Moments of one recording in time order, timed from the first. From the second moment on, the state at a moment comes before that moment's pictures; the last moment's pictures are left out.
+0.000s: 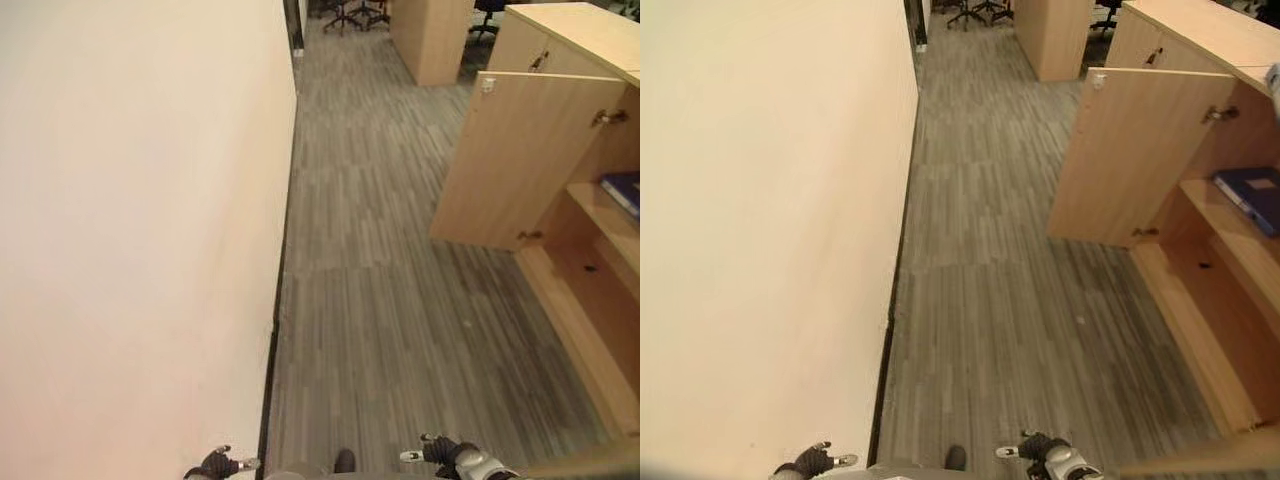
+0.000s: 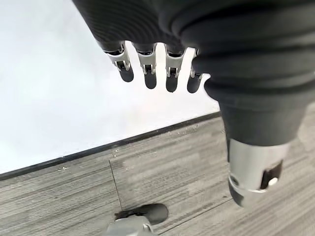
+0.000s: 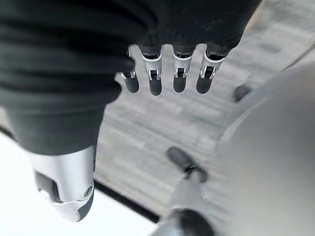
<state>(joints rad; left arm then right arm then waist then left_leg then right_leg) -0.01 0.27 -0.23 1.28 -0.01 -0.05 0.06 -0.17 -0.21 0.40 1.29 0.05 0.01 0.10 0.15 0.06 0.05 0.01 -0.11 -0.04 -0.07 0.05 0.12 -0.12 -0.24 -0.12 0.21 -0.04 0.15</state>
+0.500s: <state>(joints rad) 0.03 0.25 -0.20 1.33 0.03 -0.04 0.03 -0.06 -0.26 0.28 1.35 0.11 0.01 0.11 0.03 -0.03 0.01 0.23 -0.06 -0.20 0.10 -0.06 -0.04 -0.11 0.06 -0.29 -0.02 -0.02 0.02</state>
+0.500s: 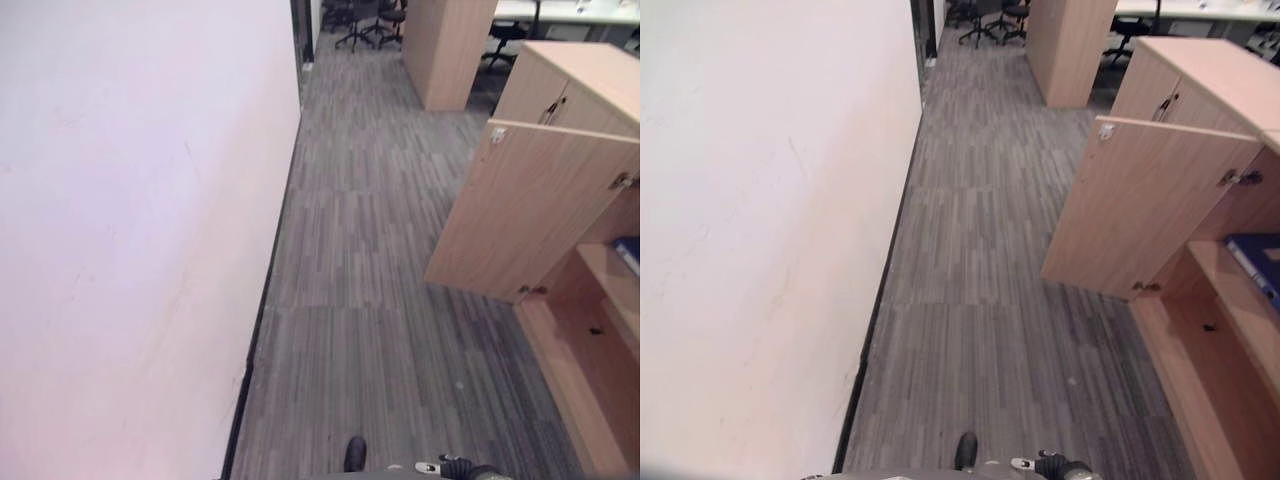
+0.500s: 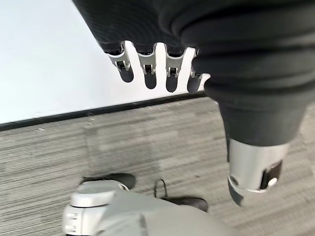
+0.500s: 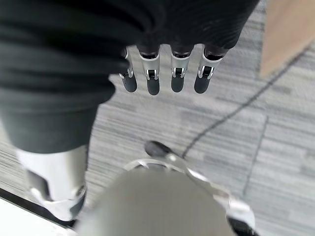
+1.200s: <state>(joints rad) 0.01 0.24 -0.16 1.31 -0.03 -0.04 0.05 0.02 -0.28 0.29 1.42 0.10 0.01 0.08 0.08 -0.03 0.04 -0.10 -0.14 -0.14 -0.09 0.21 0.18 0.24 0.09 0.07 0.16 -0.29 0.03</state>
